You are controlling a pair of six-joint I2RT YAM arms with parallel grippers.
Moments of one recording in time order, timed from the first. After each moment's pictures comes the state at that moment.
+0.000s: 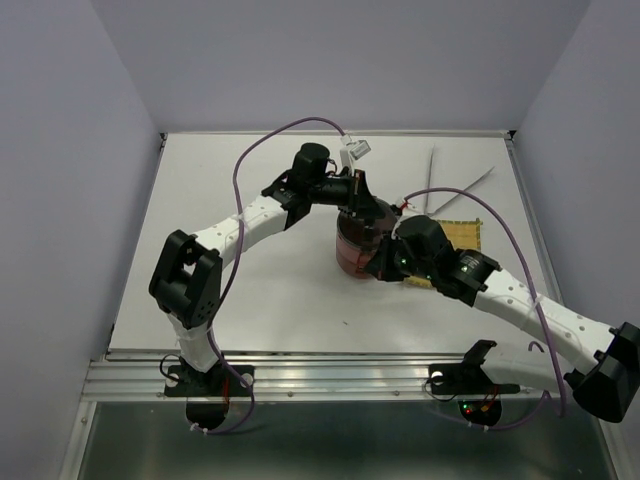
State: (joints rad) left arm -0.64 1.77 1.38 0.03 0.80 -0.53; right arm 0.80 1.06 0.88 -0.47 0.02 0.72
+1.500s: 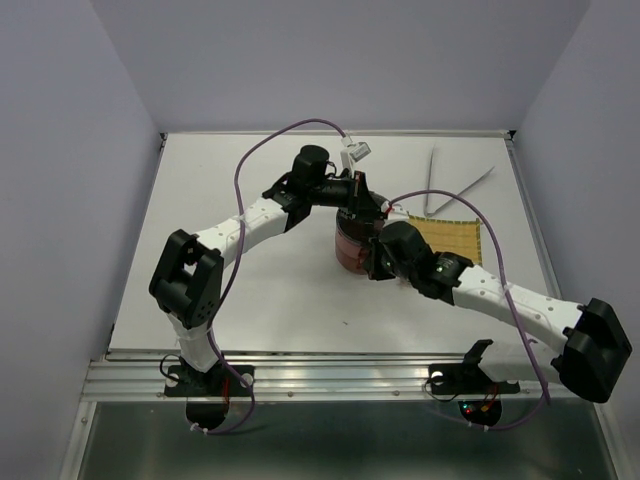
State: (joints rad) left arm -0.64 1.77 1.35 0.09 0.82 -0.53; right arm 0.83 1.20 0.81 -0.28 0.20 0.61
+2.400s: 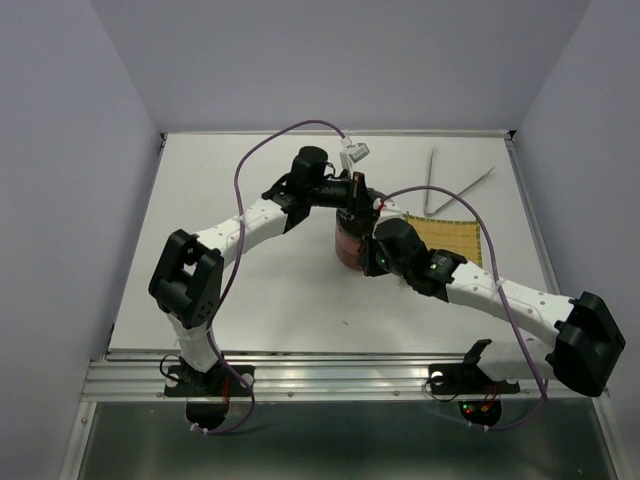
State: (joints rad) left arm -0.64 1.77 1.33 0.11 0.84 -0.53; right arm 0.83 1.22 0.82 -0.22 0.21 0.54
